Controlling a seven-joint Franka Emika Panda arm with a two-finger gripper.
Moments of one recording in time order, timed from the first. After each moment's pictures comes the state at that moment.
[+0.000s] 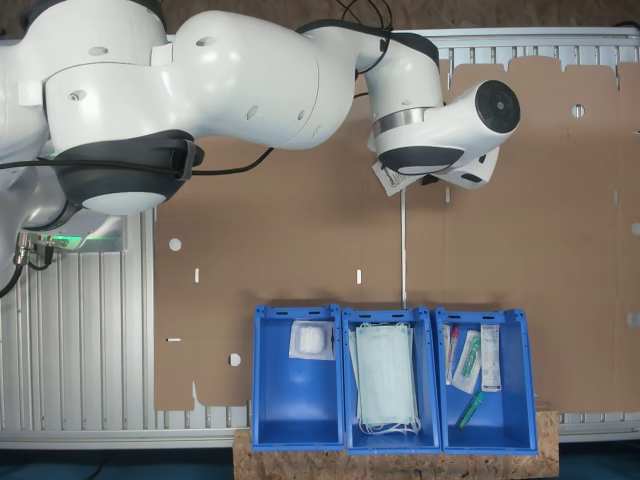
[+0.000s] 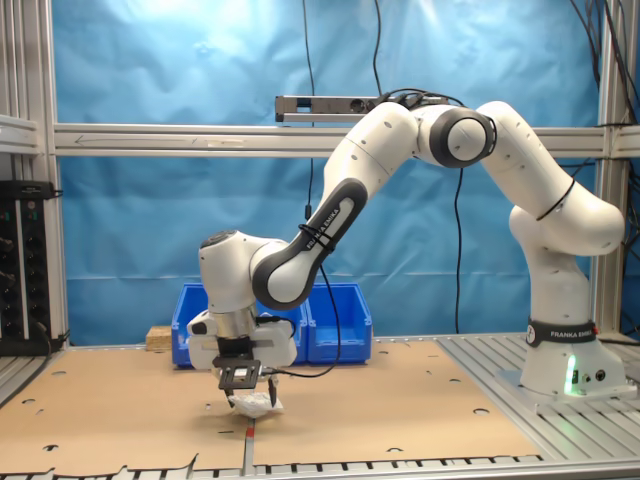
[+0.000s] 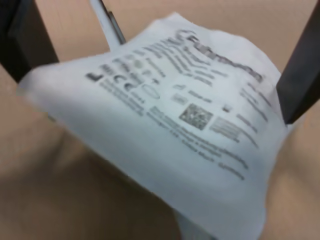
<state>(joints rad) 0.25 0.75 -0.19 -1.69 0.01 2.25 -0.31</state>
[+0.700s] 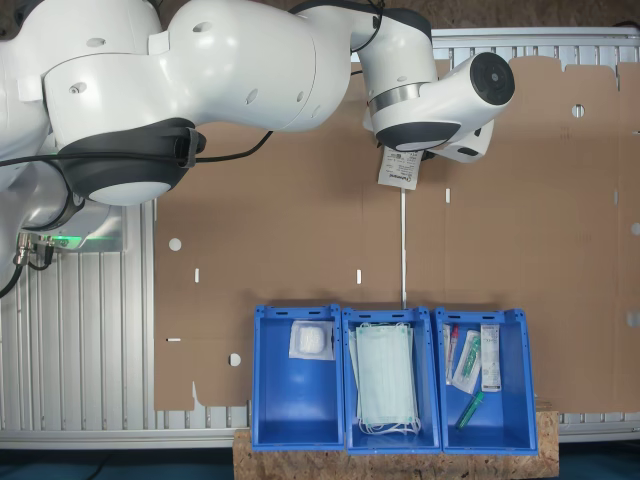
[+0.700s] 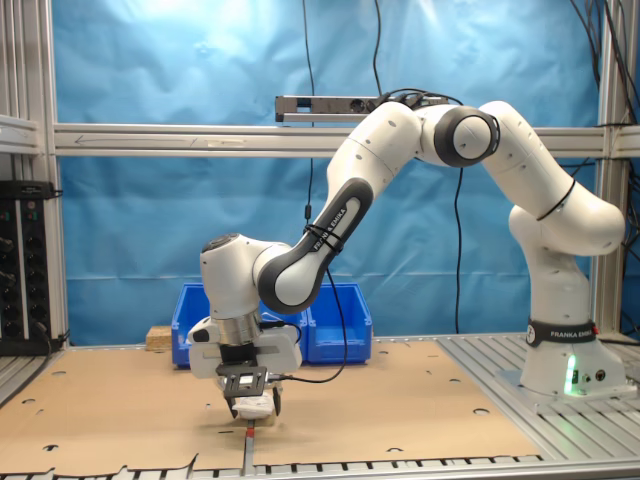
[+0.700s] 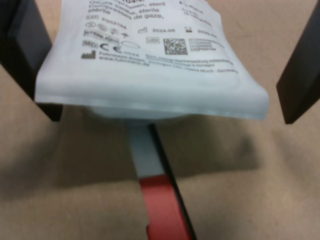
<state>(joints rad) 0.27 0.75 -0.15 -1.69 0.01 2.25 -0.31</state>
